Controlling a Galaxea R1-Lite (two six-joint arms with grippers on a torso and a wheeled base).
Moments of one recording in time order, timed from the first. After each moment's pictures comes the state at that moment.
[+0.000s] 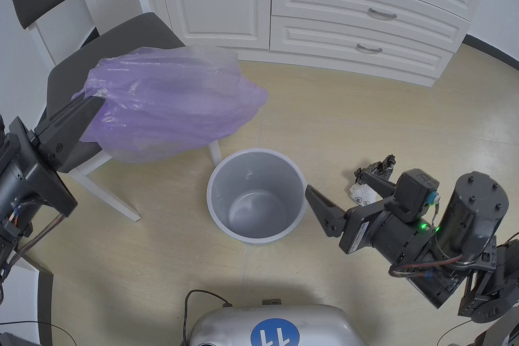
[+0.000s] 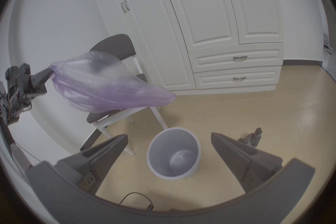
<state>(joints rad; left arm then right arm) -0.61 1.10 -0.43 -1.00 -0.01 0.08 0.93 1.63 -0.48 -1.11 -0.51 0.18</state>
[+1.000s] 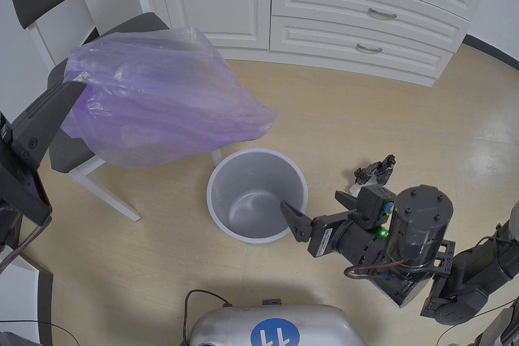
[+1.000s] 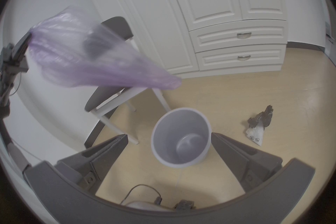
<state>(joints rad) -0.75 1.04 -0.45 -1.00 0.06 0.08 0.91 1.81 -0.54 -1.15 -0.47 0.30</state>
